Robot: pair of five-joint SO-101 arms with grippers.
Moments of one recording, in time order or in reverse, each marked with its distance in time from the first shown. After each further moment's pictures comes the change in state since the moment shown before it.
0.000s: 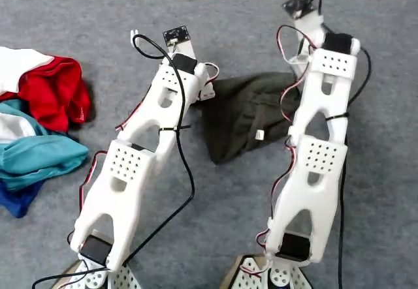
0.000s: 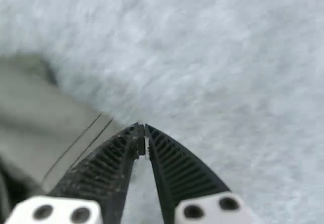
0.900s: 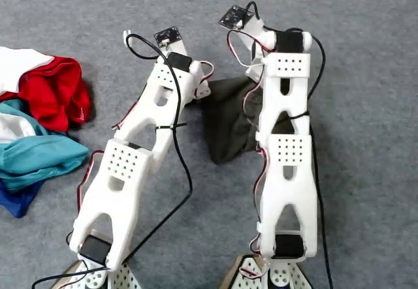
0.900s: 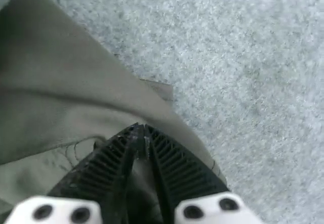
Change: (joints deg) left arm -1.9 0.0 -0.3 1.8 4.7; right arm -13.3 10.7 -20.0 20.0 9.4
